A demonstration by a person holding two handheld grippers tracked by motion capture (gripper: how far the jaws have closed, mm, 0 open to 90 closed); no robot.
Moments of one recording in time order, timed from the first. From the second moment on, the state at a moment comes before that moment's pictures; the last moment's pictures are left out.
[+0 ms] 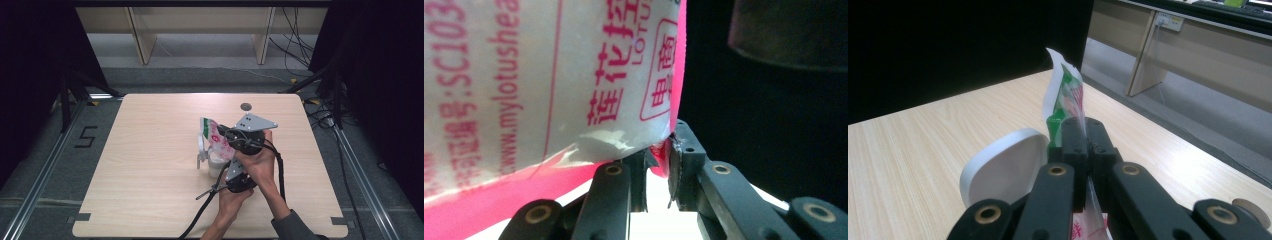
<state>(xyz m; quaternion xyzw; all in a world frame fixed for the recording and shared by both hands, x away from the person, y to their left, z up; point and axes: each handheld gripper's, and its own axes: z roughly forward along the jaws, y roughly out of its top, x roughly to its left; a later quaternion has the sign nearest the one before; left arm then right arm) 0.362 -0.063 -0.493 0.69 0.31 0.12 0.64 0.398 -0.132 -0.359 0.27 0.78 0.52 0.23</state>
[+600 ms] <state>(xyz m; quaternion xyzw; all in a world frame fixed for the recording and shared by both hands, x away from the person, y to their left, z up) 0.362 -0.063 -0.493 0.69 0.31 0.12 0.64 0.398 -0.130 -0.360 0.27 0.78 0.52 0.23</state>
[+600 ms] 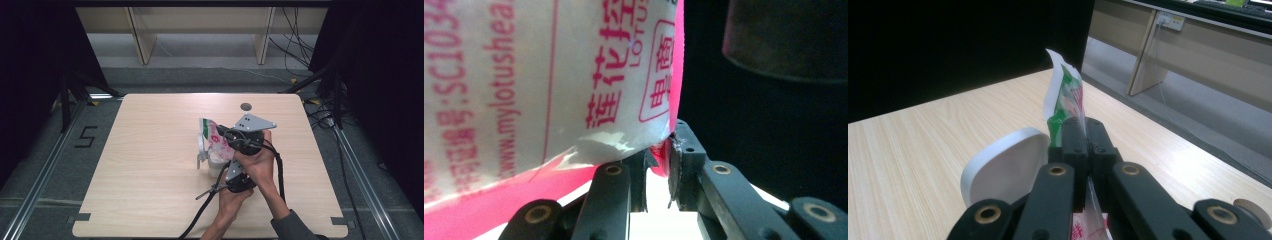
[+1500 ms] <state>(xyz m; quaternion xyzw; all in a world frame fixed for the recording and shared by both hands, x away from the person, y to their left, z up) 0.362 -0.065 -0.496 0.69 0.30 0.12 0.65 0.401 -0.137 -0.360 0.28 0.77 0.53 0.23</state>
